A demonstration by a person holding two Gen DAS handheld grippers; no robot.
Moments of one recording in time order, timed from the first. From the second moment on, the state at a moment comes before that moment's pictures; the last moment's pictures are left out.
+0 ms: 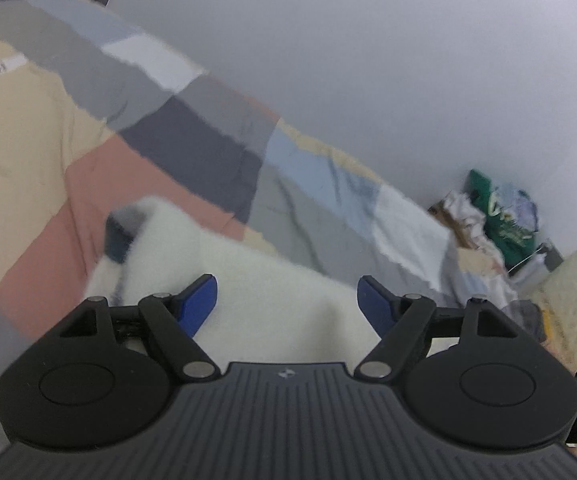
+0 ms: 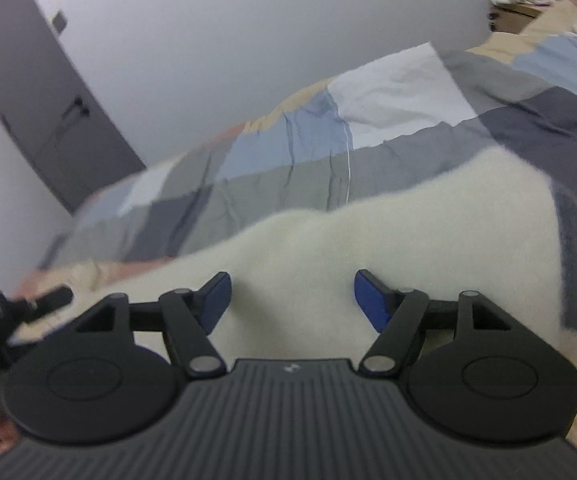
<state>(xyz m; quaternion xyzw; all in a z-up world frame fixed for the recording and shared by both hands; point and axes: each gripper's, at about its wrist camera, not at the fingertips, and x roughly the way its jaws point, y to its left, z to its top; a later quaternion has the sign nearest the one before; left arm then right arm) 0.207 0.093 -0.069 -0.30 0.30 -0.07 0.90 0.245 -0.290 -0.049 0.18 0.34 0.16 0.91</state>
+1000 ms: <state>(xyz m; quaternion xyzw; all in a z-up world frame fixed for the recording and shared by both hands) 0.194 0.155 -0.053 -0.24 0.29 0.05 0.92 0.233 -0.361 -0.013 0.15 0.26 0.03 0.95</state>
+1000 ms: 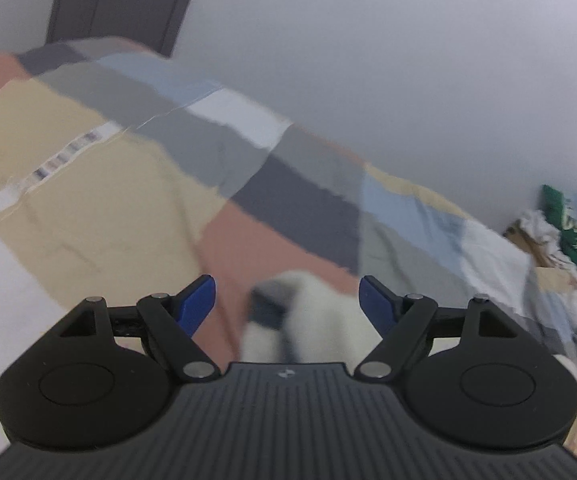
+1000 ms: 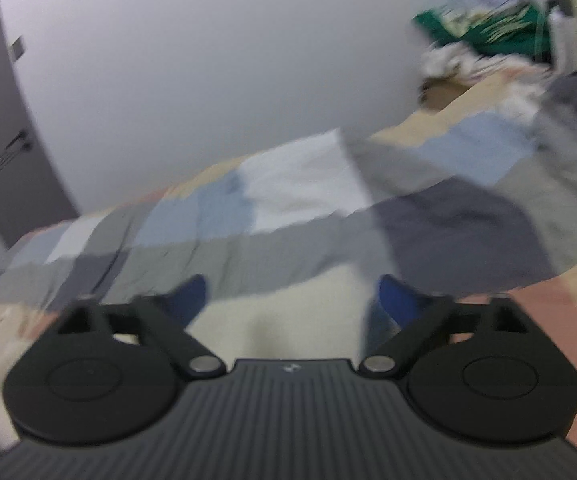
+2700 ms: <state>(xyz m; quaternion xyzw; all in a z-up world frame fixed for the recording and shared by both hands) 0.129 0.100 -0.012 -0.24 0.26 -0.03 0.93 0.196 -0.351 -0.011 0.19 0.23 0.00 0.95</state>
